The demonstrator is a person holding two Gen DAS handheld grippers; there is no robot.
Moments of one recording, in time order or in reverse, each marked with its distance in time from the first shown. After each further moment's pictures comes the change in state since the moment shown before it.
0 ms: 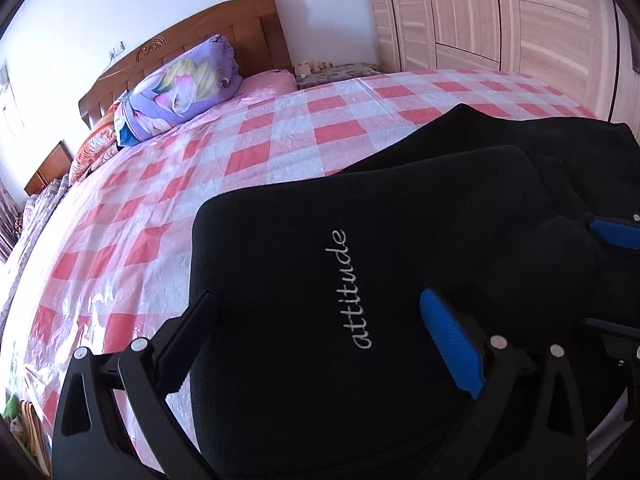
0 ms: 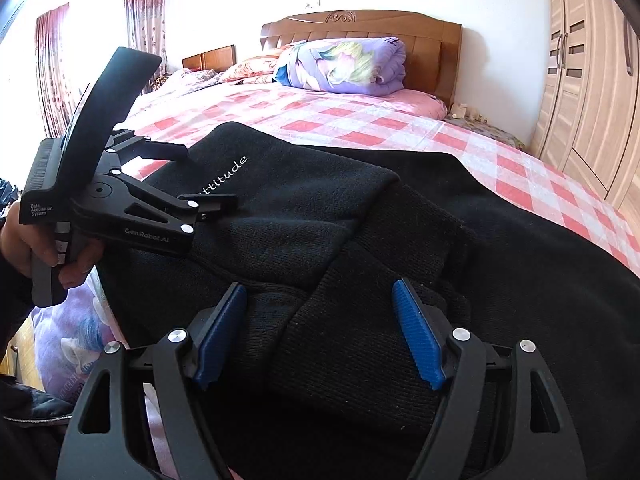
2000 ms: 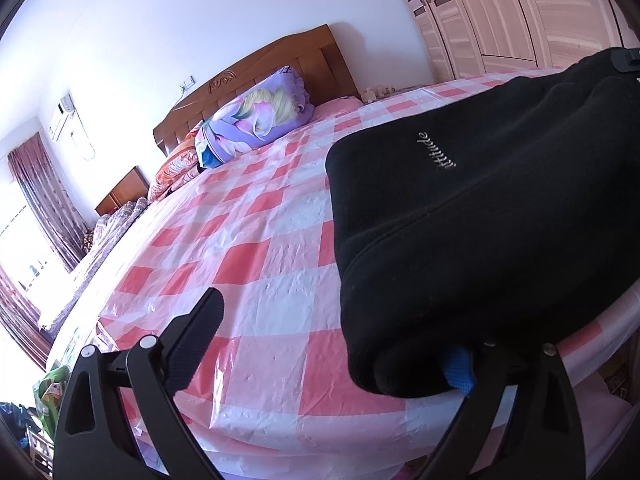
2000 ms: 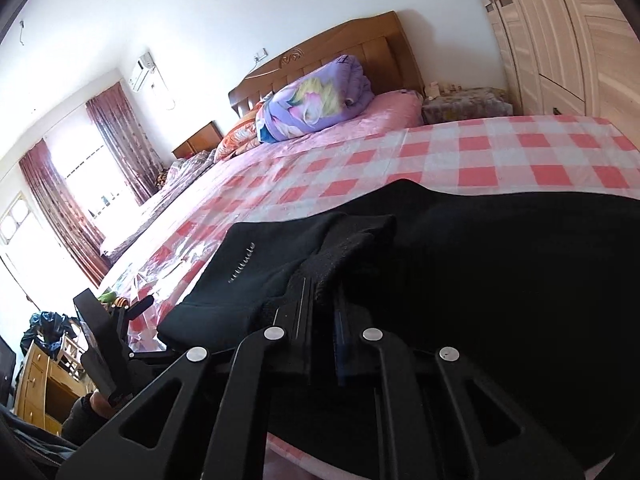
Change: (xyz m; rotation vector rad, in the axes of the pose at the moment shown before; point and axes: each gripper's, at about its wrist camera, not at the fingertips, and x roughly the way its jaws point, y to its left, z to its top) left arm -0.063 0.029 -0.094 0.014 -0.136 0.293; right arm -0.070 -0.067 0.014 0.410 -0.122 0.150
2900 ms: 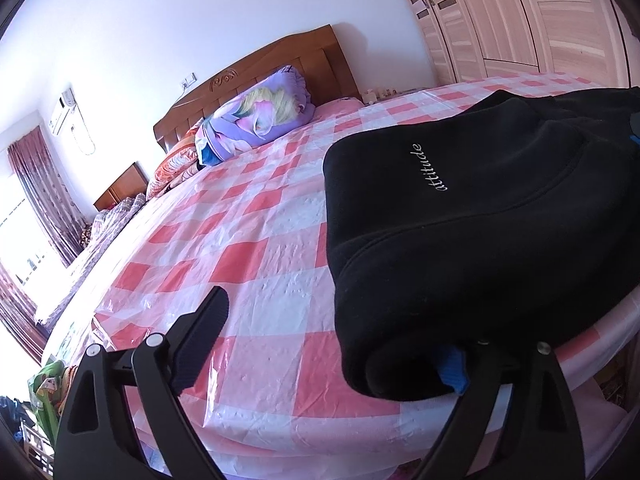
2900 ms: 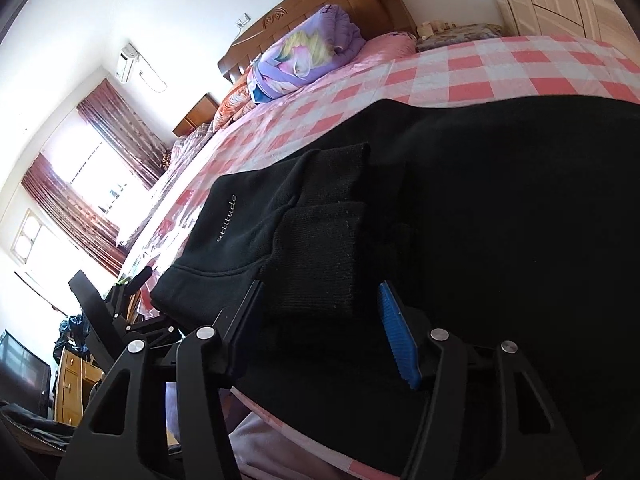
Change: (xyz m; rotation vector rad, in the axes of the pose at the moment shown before) left arm 0.000 0.001 0.000 -0.023 0.000 -0.009; right arm 0.034 -0.035 -0.024 0.119 0.191 0.073
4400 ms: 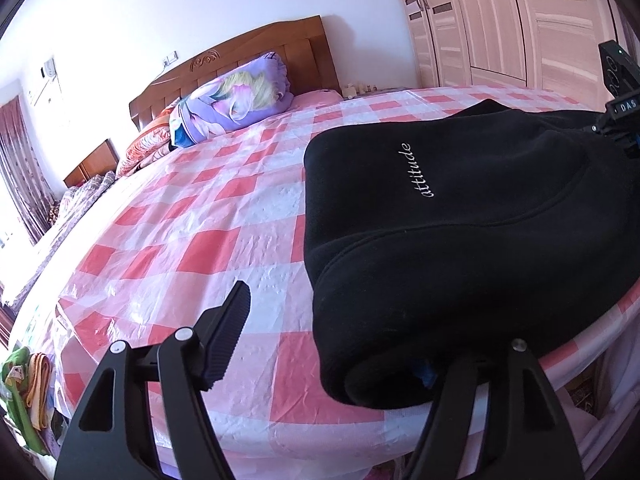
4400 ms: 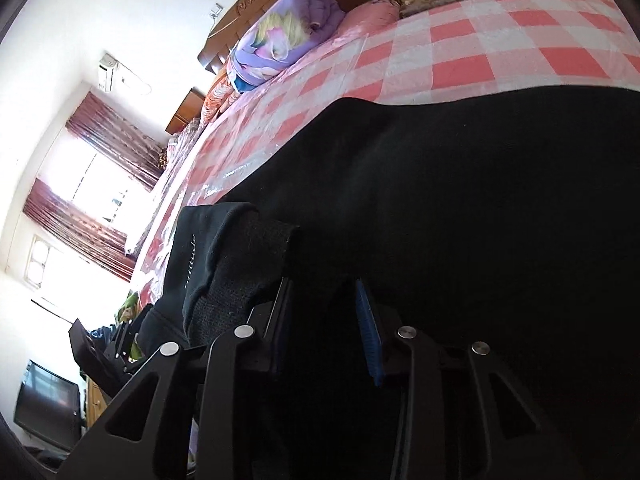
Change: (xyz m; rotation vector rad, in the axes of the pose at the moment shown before) left arm 0.013 0.011 0.002 -0.074 0.037 -0.144; right arm 0.047 -0.044 0.055 0.089 0.092 0.034
